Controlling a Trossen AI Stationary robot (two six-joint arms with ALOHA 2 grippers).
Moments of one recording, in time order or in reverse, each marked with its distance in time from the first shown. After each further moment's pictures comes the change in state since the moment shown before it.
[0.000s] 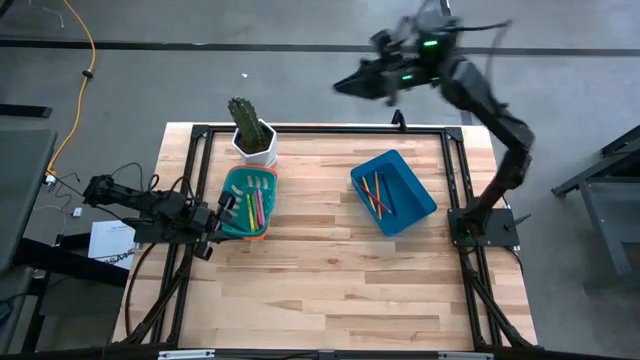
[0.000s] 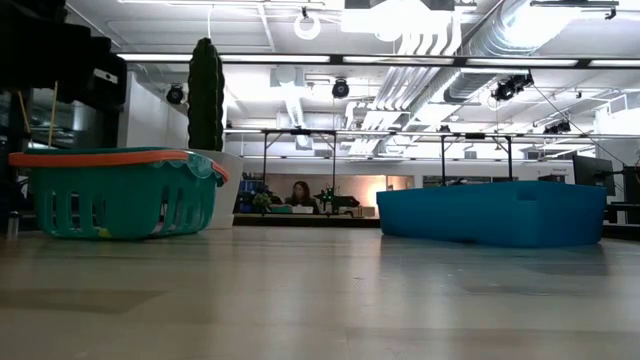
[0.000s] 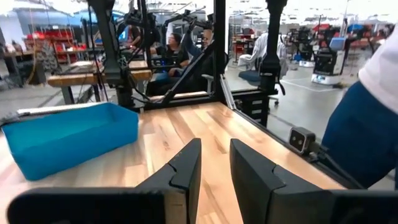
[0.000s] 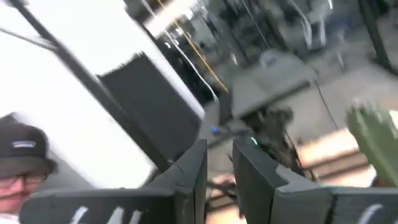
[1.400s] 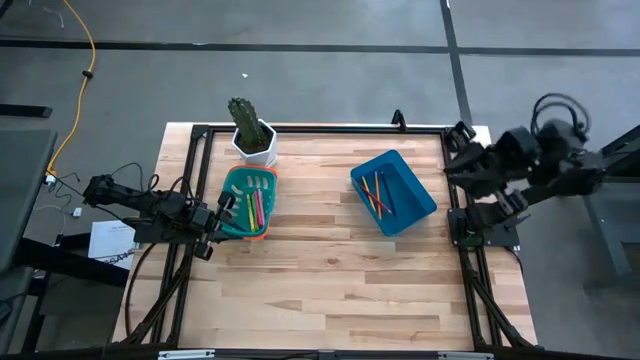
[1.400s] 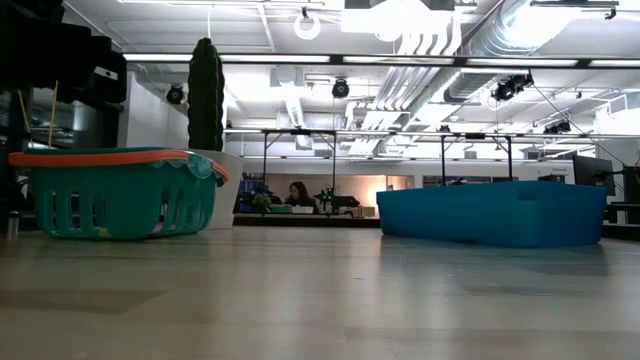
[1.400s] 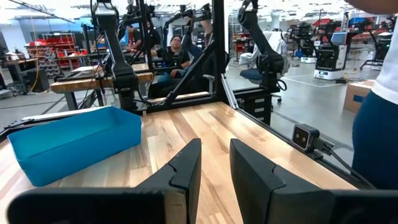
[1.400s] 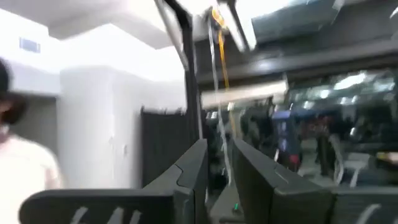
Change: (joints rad) left arm 0.000 0.000 0.000 0.001 -0.001 0.034; right arm 0.747 -0.789 -0.863 0.528 0.653 -0.441
